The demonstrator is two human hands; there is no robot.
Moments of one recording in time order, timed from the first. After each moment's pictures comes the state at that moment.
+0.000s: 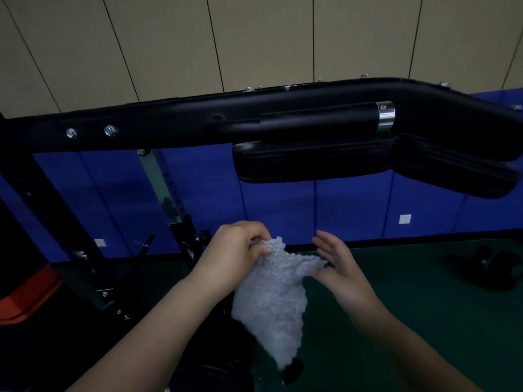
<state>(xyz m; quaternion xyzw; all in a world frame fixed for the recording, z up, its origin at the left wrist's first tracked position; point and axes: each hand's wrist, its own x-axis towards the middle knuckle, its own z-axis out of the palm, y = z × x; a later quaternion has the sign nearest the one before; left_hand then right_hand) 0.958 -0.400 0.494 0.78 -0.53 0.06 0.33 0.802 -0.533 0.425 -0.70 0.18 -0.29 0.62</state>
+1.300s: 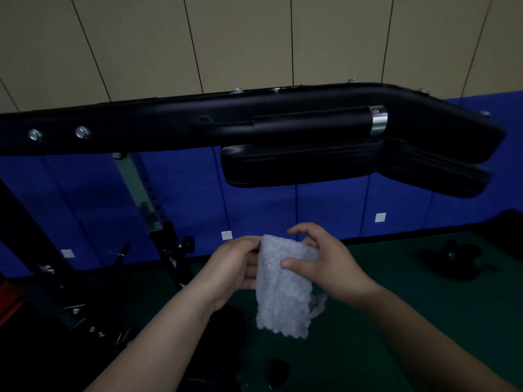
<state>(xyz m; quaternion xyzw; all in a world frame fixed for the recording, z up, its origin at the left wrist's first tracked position) 0.954 -0.412 0.487 0.64 -0.32 -0.41 0.56 0.818 -0.543 0.458 -0.82 0.20 -0.26 0.47</state>
